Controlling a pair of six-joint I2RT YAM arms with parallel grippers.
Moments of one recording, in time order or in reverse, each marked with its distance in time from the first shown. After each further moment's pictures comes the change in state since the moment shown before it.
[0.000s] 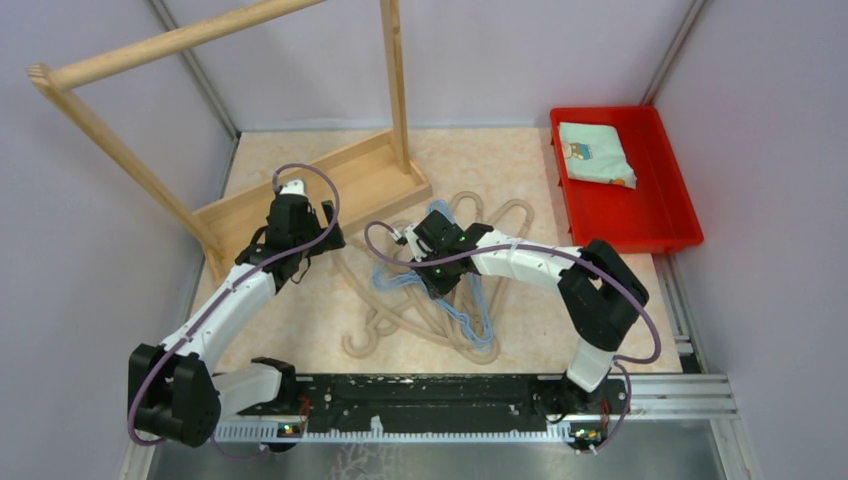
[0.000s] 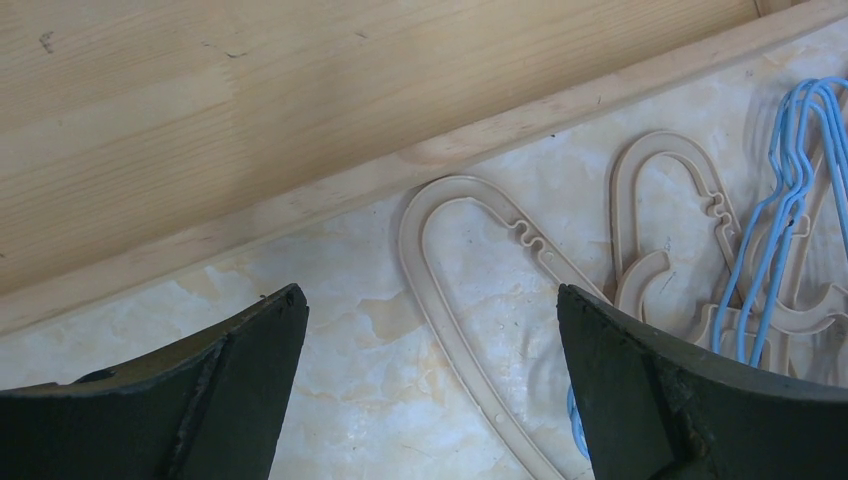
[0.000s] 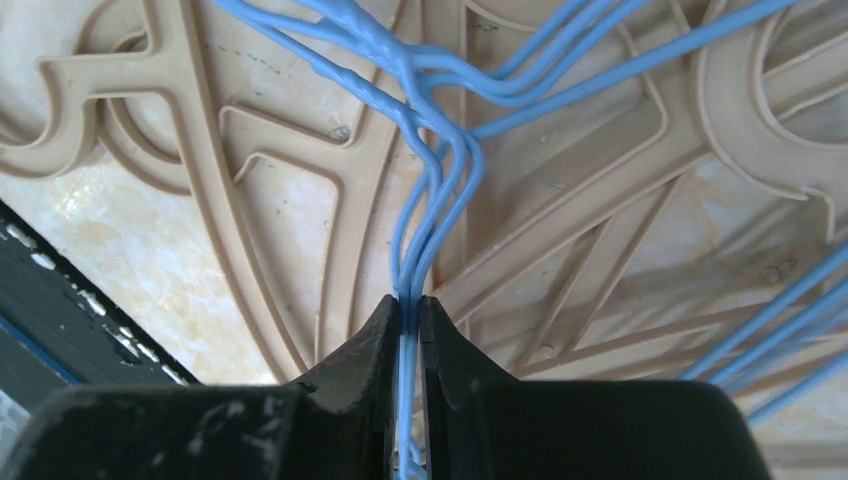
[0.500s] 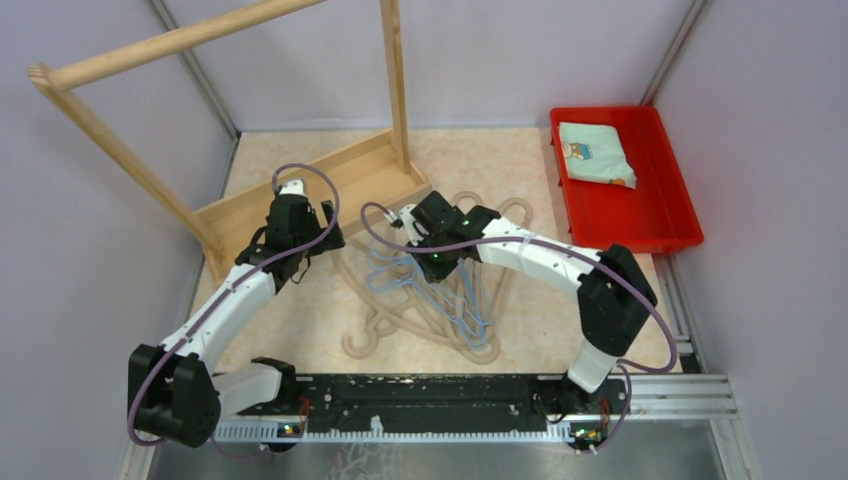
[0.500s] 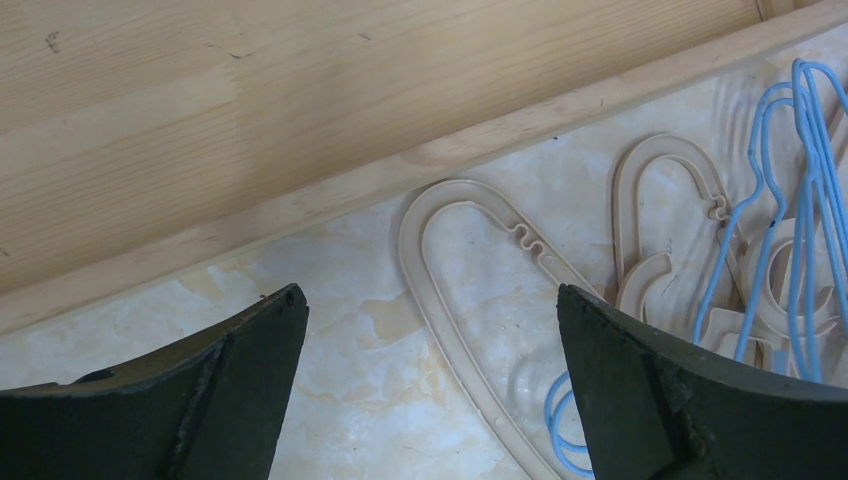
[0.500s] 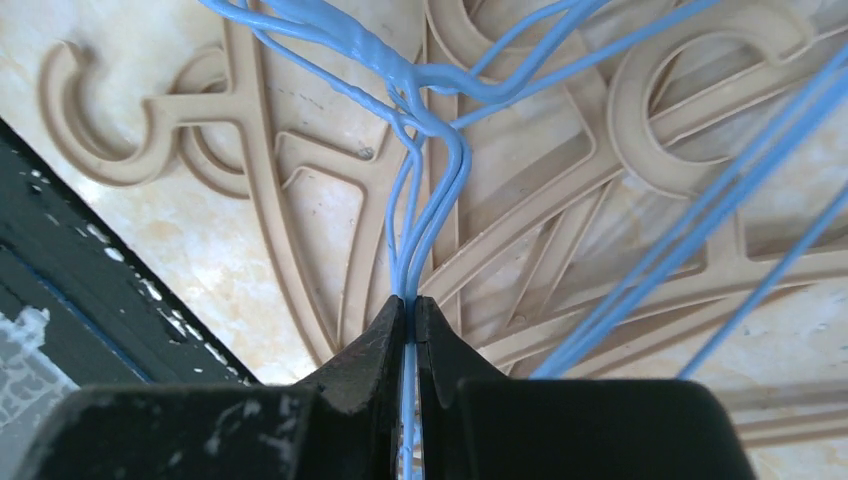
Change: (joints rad) left arm 0.000 -0.002 -0.001 0.001 -0.009 -0.003; right arm 0.000 -0.032 0.135 -0.129 0.019 -0.008
